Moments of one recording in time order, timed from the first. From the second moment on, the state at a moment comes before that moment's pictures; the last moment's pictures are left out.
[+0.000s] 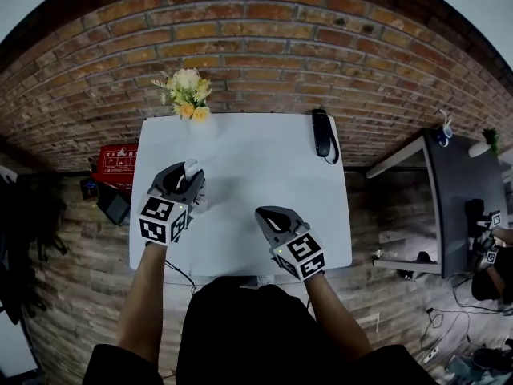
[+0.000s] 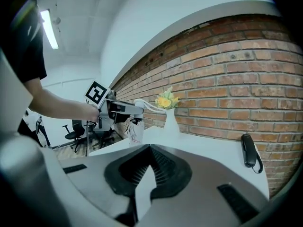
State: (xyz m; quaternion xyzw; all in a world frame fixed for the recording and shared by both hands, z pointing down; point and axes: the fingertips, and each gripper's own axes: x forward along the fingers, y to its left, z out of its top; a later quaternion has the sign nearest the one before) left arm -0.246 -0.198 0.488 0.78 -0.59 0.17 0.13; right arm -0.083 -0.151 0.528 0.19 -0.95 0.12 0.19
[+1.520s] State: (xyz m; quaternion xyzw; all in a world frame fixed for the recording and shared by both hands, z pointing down) left arm -0.168 -0.204 0.329 0.84 -0.53 0.06 0.07; right arm -0.062 -0.171 0.423 0.25 -0.96 0.08 0.07
